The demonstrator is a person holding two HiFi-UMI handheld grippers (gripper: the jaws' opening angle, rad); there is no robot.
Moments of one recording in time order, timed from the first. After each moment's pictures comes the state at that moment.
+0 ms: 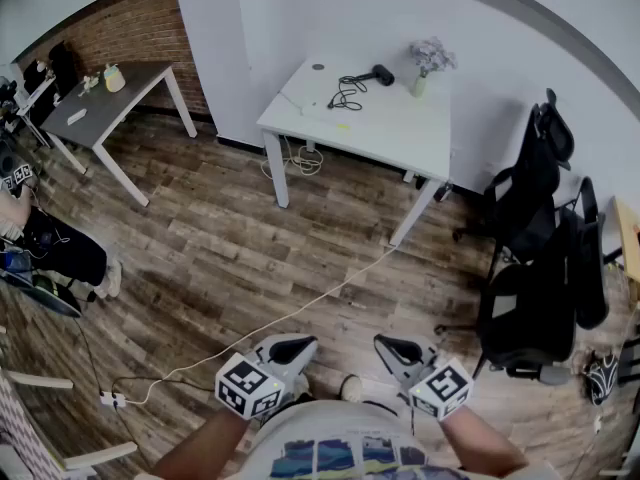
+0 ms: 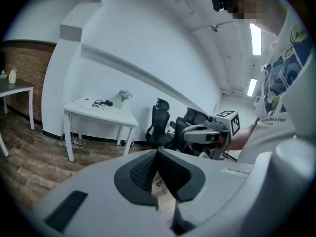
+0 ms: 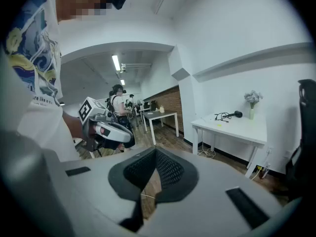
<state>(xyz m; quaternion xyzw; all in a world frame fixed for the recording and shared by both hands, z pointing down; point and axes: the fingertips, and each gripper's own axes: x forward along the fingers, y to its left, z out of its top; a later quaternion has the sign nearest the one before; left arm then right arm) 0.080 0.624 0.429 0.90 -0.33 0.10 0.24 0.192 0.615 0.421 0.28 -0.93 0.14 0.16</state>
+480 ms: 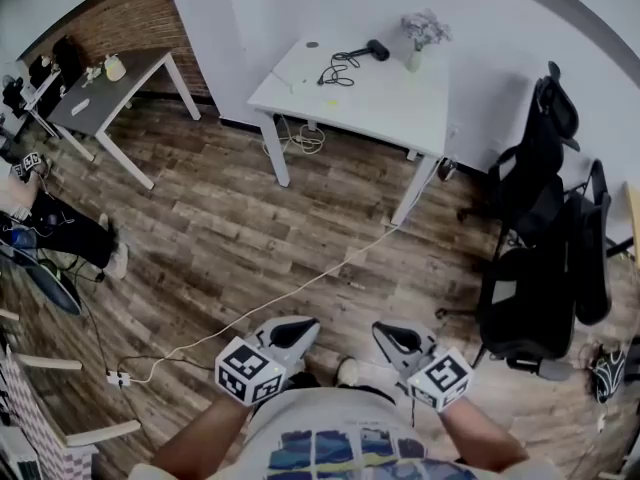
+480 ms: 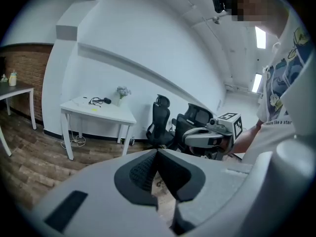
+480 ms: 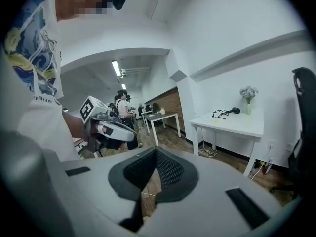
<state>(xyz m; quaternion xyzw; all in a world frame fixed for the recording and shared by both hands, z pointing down) 0.157 0.612 0.428 0.90 -0.35 0.12 0.24 0.262 0.611 0.434 0.27 -0.94 0.15 0.14</state>
